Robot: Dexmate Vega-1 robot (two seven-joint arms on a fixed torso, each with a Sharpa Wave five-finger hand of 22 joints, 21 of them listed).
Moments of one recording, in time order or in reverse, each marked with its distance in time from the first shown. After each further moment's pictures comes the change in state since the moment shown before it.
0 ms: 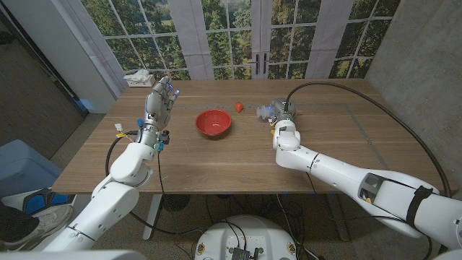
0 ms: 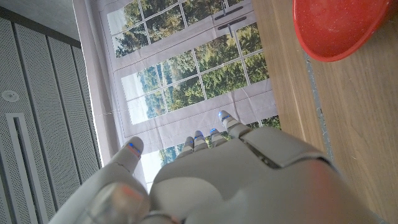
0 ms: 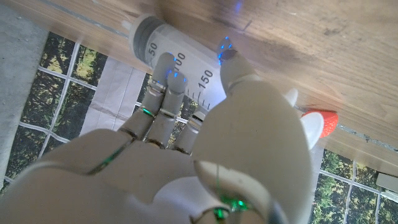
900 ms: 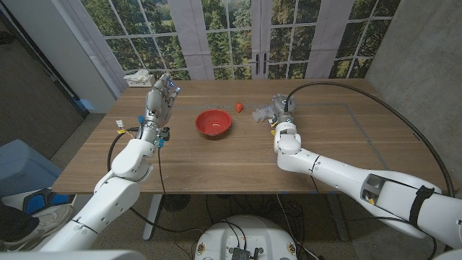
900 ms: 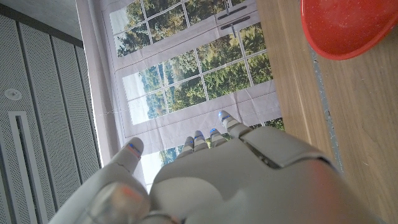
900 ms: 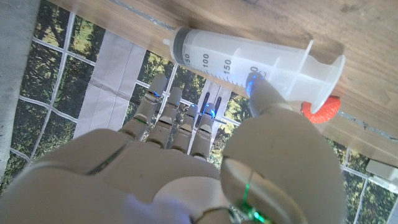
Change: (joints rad) left arm -0.051 0.002 0.018 0.046 -0.026 -0.011 -0.033; left_hand 0.000 0.000 -0.004 0.004 0.006 0.007 -0.016 0.000 0.000 -0.001 0.000 0.000 0.000 0.000 0.000 0.000 0.000 0.000 0.000 0.000 0.000; right arm -0.016 -0.033 -0.012 -0.014 0.003 0.061 -0.145; right_hand -0.365 -0.100 0.095 0.111 0.020 -0.414 0.074 -0.025 -0.034 -0.545 0.126 0.009 -0.121 -0.485 0.025 -0.806 -0.402 -0.332 0.119 -0.303 -0.009
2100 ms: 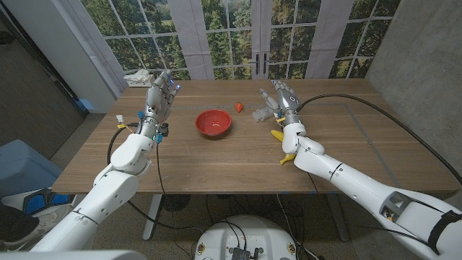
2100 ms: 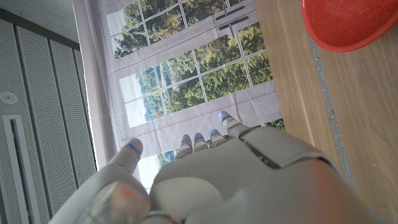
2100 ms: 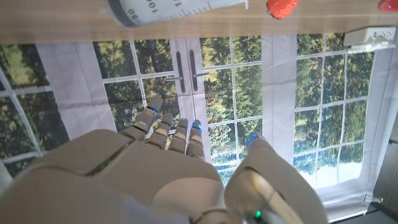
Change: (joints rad) left arm -0.054 0.020 0.010 0.052 -0.032 0.010 -0.036; left_hand 0.000 0.000 -0.024 -0.001 -0.001 0.028 -0.063 0.000 0.000 -0.044 -0.005 -0.009 0.000 -0.013 -0.005 -0.005 0.000 -0.013 -0.005 -0.008 0.000; right arm -0.185 -0.063 0.308 -0.098 0.292 0.572 -0.171; right_hand -0.579 0.189 -0.203 0.235 0.000 -0.305 0.084 -0.012 -0.032 -0.226 0.030 -0.008 -0.176 -0.261 0.010 -0.211 -0.203 -0.172 -0.107 -0.375 -0.005
